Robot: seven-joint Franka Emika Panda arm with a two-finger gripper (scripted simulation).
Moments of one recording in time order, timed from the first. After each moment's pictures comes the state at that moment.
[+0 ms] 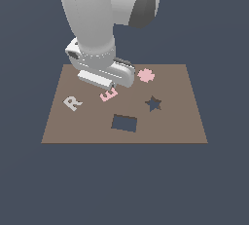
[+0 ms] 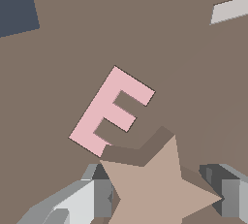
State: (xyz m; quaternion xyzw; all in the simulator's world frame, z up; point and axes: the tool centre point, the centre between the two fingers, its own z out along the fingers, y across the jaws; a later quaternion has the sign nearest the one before) arm -0.057 -0.067 0.036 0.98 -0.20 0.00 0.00
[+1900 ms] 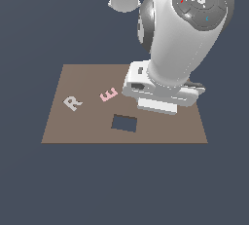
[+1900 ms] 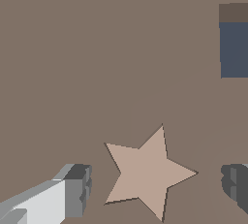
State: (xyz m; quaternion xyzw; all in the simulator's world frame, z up) arm 0.021 0.094 0.031 0.99 -0.10 0.00 0.00
